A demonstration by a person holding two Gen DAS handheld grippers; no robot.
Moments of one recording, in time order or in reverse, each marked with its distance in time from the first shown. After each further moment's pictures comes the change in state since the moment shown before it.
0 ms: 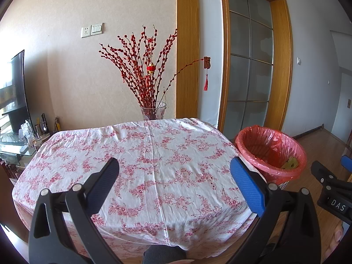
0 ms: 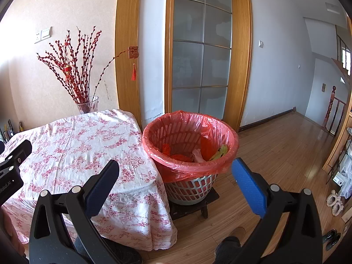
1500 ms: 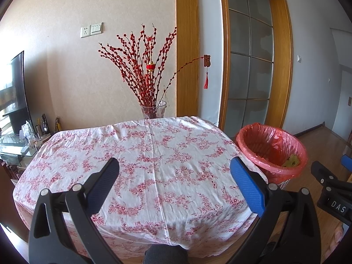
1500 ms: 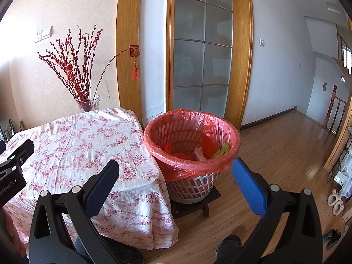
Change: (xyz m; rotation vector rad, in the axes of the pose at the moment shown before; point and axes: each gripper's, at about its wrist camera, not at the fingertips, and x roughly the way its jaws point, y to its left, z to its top) left arm 0.002 -0.001 -0.002 0.008 0.009 0.005; right arm -0.001 0.002 -0.001 0.000 0.004 0.002
